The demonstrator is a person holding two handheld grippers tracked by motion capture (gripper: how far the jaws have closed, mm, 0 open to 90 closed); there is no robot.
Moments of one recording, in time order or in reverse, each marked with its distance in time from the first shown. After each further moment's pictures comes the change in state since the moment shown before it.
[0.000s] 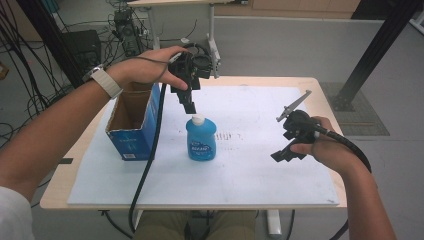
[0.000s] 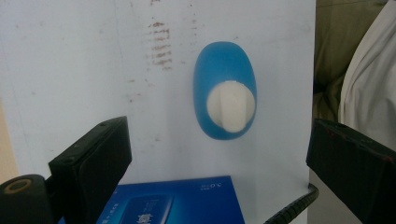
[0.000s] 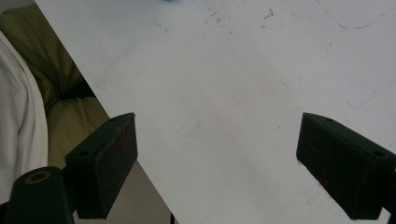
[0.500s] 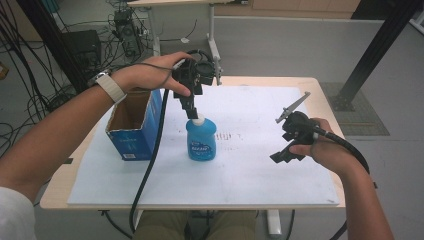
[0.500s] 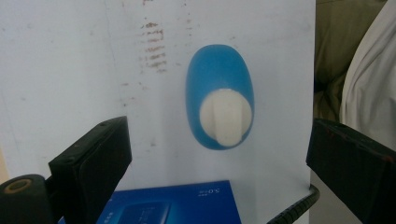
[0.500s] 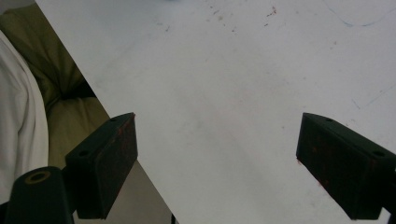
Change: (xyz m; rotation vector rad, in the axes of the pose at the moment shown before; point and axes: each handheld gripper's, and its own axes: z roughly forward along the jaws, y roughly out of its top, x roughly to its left) left arm -0.002 0.006 0.013 0.006 -0.009 0.011; right arm 0.000 -0.002 0.004 0.001 0.003 0.004
